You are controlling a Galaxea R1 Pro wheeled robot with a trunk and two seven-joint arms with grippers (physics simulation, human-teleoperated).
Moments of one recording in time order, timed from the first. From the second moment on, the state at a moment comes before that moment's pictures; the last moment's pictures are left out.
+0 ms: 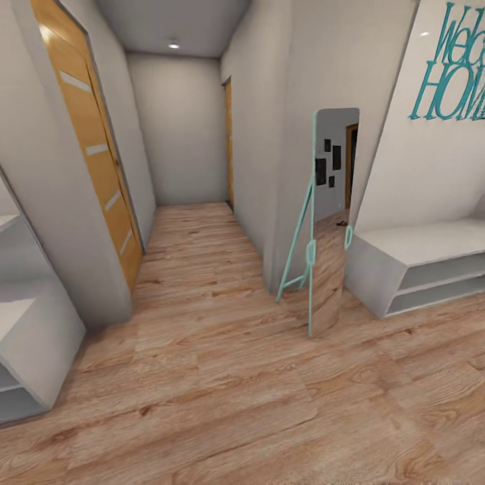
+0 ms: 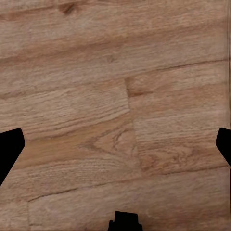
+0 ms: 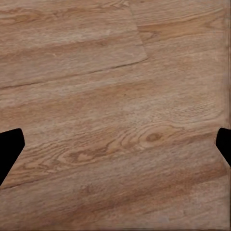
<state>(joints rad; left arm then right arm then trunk) -0.09 0.04 0.11 -0.40 0.01 -0.27 -0.01 -0.05 -0.05 0.01 -0.52 0.01 -0.34 0.00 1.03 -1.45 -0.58</state>
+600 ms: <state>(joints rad) -0.09 0.04 0.10 -0.40 0.01 -0.33 -0.01 -0.05 -0.05 0.00 -0.52 0.01 -0.34 0.00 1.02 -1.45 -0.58</state>
